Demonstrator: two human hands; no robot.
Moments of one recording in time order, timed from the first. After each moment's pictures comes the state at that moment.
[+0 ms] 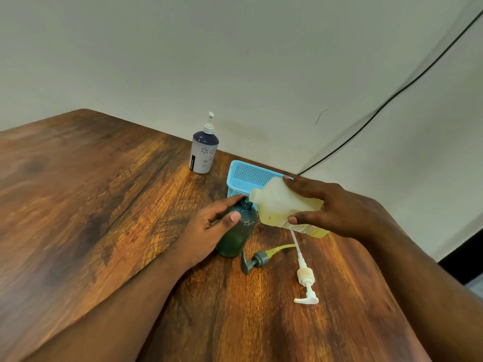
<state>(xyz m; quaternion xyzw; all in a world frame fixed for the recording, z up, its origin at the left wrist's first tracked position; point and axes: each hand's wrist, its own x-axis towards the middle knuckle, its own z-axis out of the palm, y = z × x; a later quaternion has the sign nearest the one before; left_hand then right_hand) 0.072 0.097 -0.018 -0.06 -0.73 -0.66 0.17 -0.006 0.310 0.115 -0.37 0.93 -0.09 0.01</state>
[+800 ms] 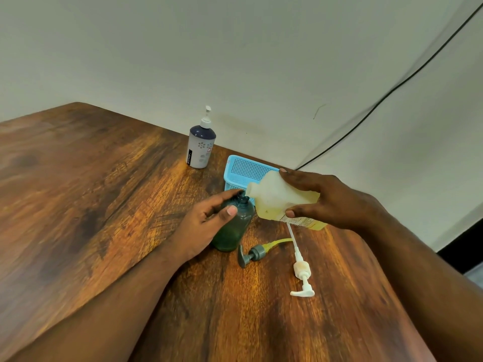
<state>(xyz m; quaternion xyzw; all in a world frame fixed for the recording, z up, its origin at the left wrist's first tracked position) 0.070 0.094 -0.021 -0.06 -0.71 -0.69 0.15 -0.030 0.316 0.104 -0.40 0.91 -0.10 0.02</state>
